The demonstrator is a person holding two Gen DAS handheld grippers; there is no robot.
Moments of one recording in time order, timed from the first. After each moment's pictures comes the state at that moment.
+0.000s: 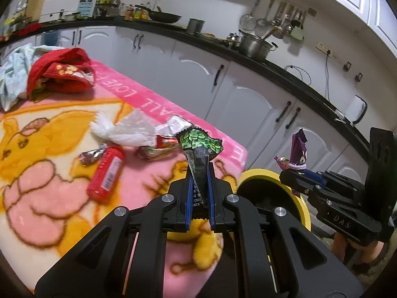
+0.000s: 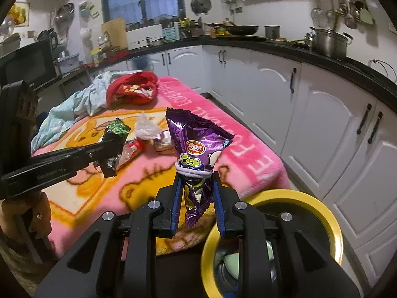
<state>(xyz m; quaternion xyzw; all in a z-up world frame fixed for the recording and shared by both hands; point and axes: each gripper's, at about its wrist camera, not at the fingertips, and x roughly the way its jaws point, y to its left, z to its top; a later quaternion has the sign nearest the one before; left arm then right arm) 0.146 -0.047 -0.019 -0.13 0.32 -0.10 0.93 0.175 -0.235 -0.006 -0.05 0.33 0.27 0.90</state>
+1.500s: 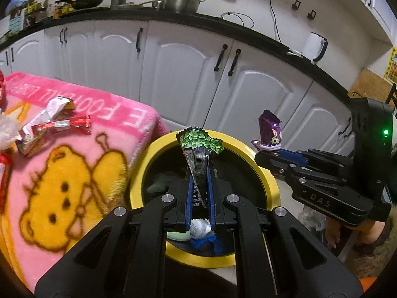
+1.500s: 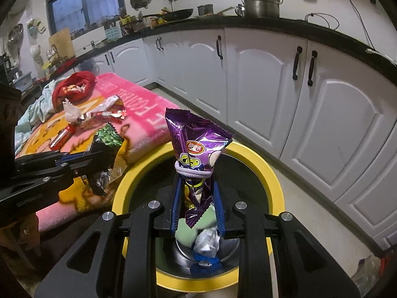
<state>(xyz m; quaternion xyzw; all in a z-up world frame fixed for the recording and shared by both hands) 0.171 -0.210 -0.065 -0.03 0.37 -0.25 0.89 0.164 -0.374 -0.065 0.00 0.38 0.14 0.92</state>
